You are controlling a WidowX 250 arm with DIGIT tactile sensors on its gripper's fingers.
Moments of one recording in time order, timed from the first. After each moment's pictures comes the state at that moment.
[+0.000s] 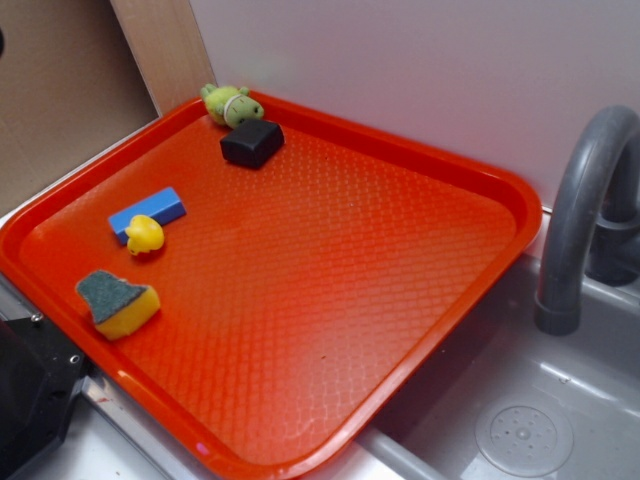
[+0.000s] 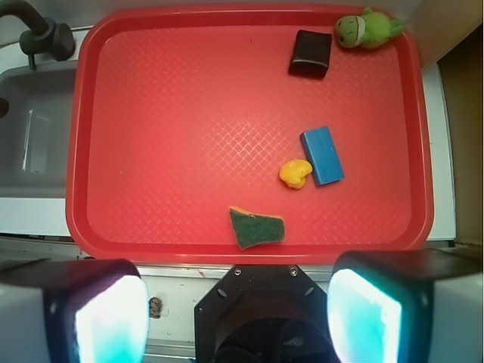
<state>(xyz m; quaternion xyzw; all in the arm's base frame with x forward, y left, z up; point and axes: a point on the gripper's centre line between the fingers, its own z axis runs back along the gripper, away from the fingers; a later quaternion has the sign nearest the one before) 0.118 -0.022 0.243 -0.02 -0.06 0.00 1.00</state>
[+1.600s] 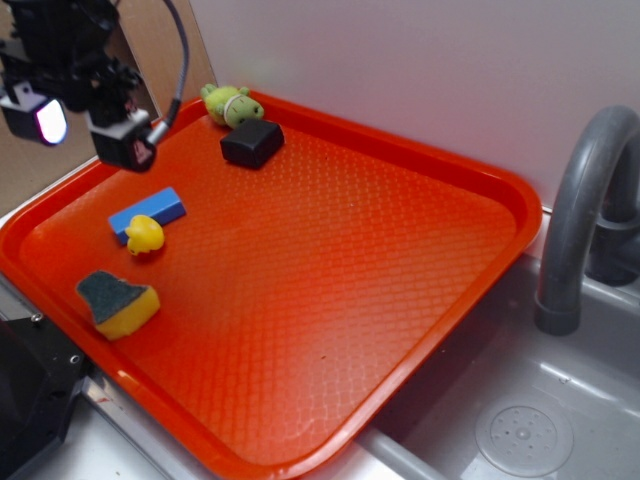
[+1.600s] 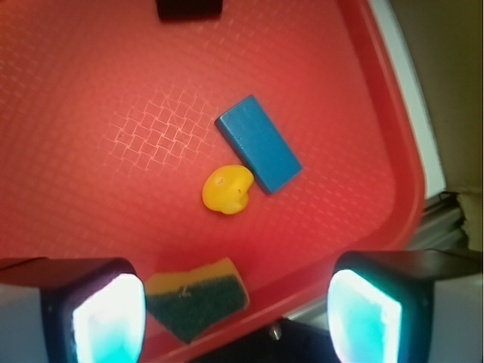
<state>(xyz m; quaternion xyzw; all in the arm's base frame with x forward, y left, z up) 0.170 0.014 0.129 0.09 0.03 0.18 0.98</state>
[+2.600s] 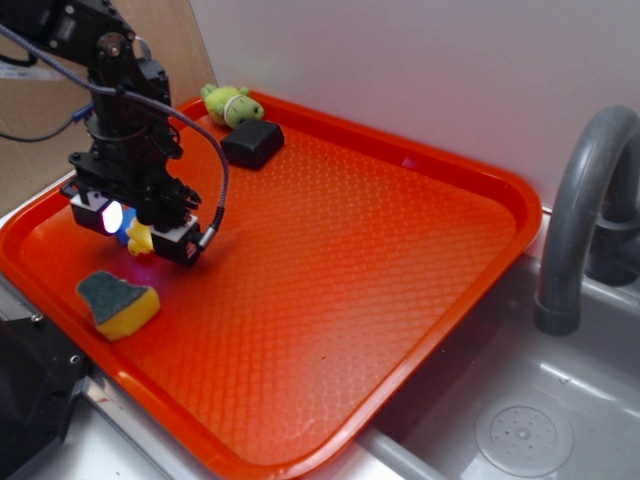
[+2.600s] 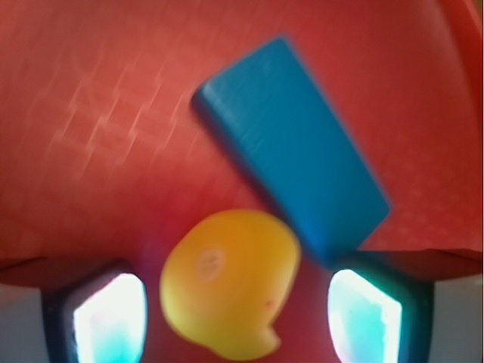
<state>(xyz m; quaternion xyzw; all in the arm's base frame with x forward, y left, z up) 0.182 0.029 0.035 0.12 0.03 0.18 0.98</state>
